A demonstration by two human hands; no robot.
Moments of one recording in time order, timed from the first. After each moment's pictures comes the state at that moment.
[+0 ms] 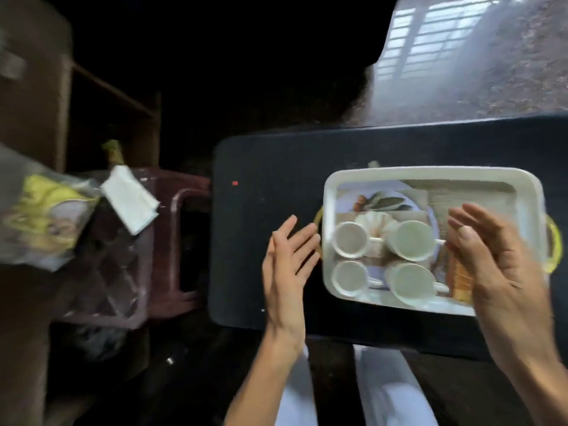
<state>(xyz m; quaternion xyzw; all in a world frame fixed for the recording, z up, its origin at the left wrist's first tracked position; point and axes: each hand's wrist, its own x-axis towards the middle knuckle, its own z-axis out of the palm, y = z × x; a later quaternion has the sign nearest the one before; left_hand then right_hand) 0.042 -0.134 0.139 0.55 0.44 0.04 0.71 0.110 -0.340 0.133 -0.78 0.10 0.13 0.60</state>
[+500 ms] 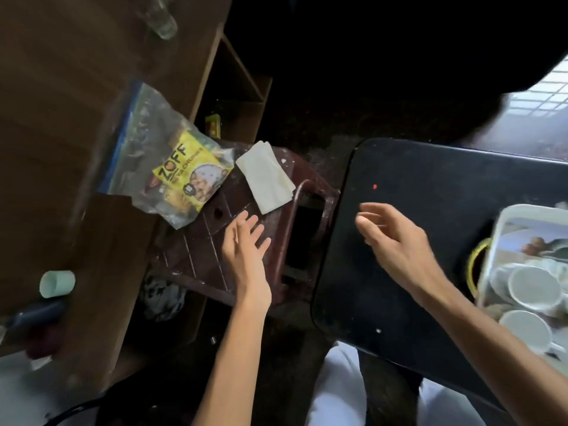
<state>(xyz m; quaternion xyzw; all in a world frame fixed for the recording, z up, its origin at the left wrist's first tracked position) -0.053 0.143 0.119 0.50 0.61 0.24 0.57 0.073 -0.027 0.100 -0.77 -0.09 0.35 0.52</state>
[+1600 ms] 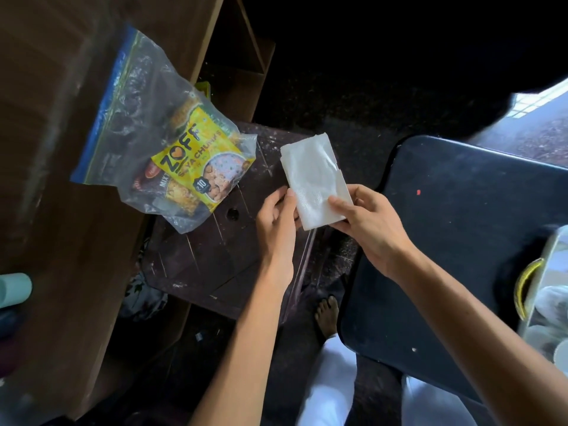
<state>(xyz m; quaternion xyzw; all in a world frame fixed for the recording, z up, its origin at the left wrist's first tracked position) -0.029 0.229 0.068 0.48 0.56 0.13 0.67 0.063 0.123 0.061 -0.65 0.04 0.45 0.61</state>
